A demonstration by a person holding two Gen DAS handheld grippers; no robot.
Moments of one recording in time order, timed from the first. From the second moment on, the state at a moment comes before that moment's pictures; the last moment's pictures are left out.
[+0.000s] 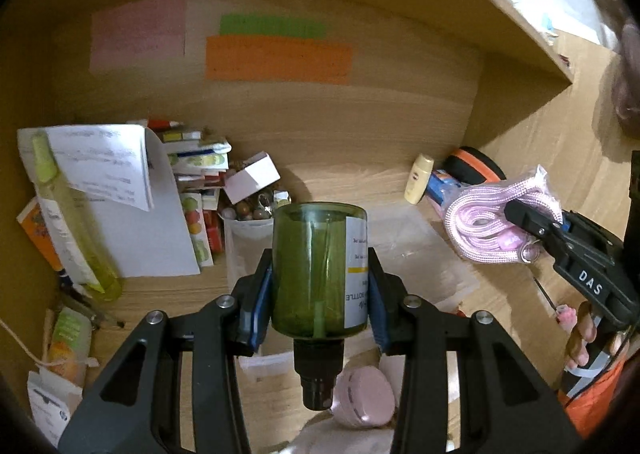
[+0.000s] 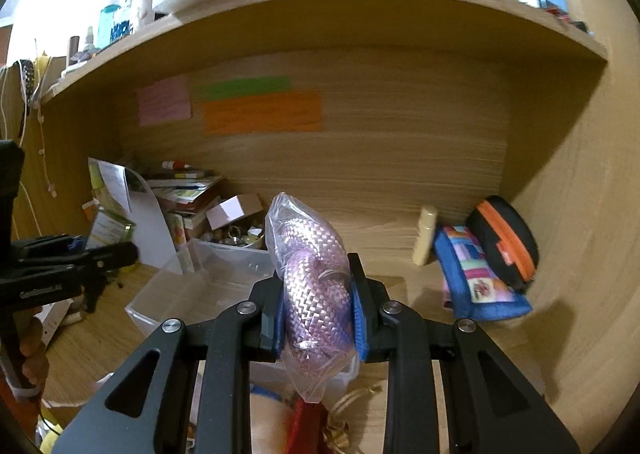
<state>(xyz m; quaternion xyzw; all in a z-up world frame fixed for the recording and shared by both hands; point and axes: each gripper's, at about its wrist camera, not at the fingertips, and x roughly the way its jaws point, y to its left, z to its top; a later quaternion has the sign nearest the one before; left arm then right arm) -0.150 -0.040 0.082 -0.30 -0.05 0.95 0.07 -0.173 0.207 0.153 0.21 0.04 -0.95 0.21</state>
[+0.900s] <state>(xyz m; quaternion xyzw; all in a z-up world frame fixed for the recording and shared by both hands) -0.227 -0.035 0.006 -0.40 0.00 0.92 0.05 -0.240 0.160 0.075 0.33 0.08 -0.90 0.26</state>
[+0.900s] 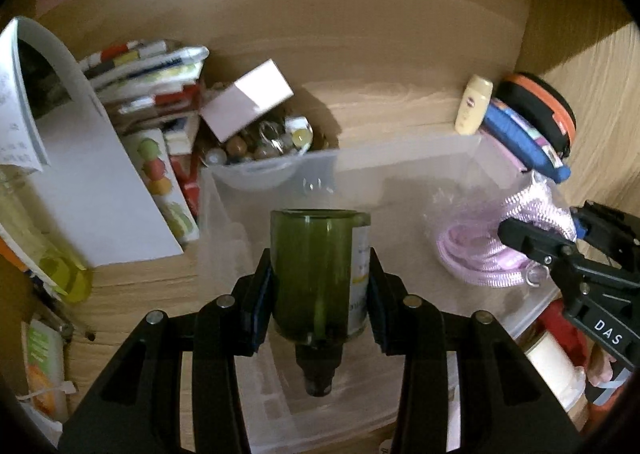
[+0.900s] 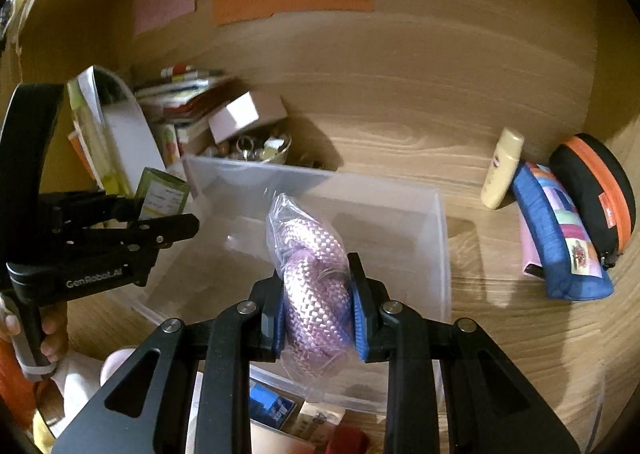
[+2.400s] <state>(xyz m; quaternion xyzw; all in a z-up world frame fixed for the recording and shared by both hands) -0.101 -0.047 0.076 -0.29 -0.02 0.96 0.02 -0.121 0.213 0.131 0.18 0.13 -0.96 0.16</state>
